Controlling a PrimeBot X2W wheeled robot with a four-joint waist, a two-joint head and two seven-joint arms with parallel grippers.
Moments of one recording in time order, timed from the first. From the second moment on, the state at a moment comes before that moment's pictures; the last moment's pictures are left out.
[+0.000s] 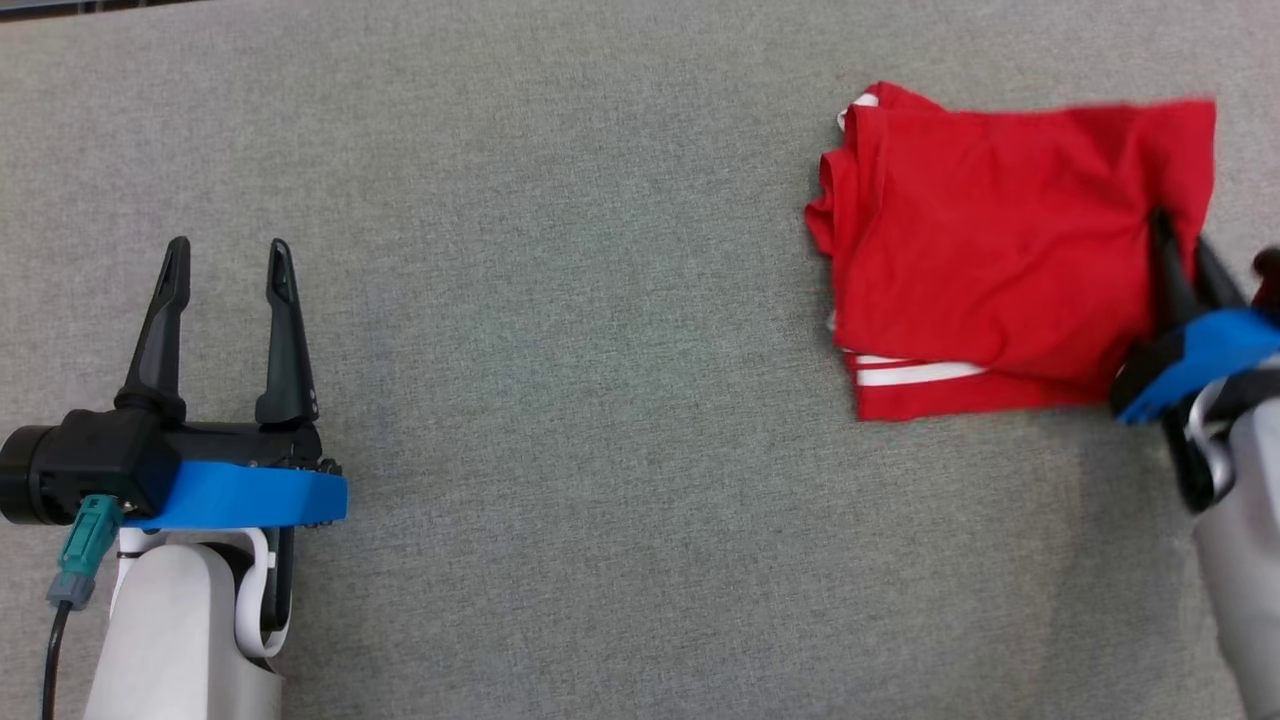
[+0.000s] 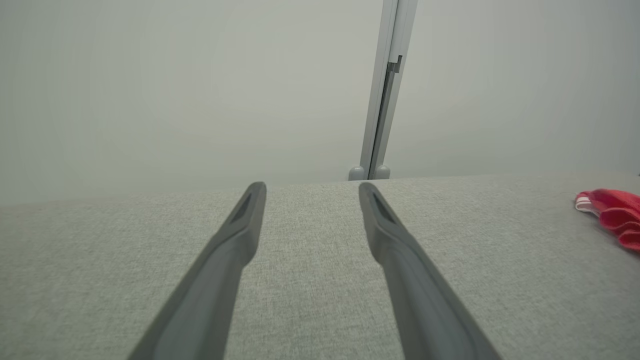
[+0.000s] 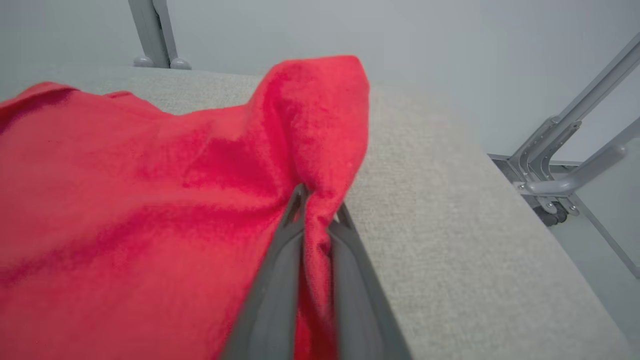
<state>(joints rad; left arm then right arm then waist) -0.31 0.14 0.02 0.17 -0.13 -0.12 -0.26 -0.66 -0.26 -0.08 0.81 0.09 0.13 -0.26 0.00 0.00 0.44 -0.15</state>
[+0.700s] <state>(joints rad) -0.36 0.14 0.01 0.13 -0.14 -0.13 -0.26 -1.03 -0.50 -0.23 0.83 -0.07 0.13 -0.08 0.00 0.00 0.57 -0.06</state>
